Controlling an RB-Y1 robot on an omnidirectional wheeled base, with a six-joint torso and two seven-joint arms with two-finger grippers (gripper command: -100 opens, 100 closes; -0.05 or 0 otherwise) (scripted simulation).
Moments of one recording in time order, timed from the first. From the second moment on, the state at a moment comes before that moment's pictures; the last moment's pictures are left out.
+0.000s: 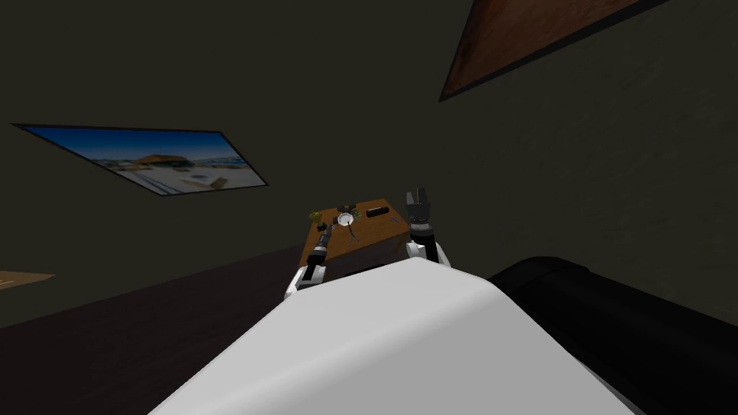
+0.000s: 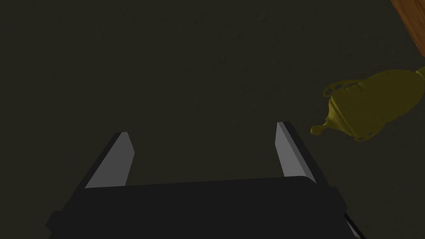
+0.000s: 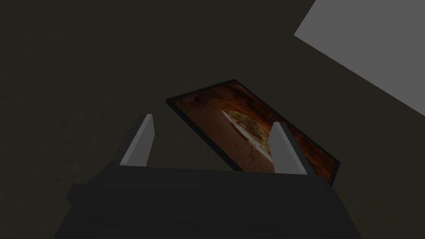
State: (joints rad) left arm 0.17 0.21 -0.10 -1.44 -0.18 -0.44 -0.31; right arm 0.46 -0.04 -0.04 -2.26 0.11 -0.61 -0.06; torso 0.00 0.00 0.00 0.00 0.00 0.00
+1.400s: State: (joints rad) left arm 0.05 0.21 -0.24 -0.98 -0.35 -0.33 -0.31; right arm 0.46 -0.04 -0.04 -2.26 0.11 -0.61 -0.06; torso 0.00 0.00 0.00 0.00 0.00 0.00
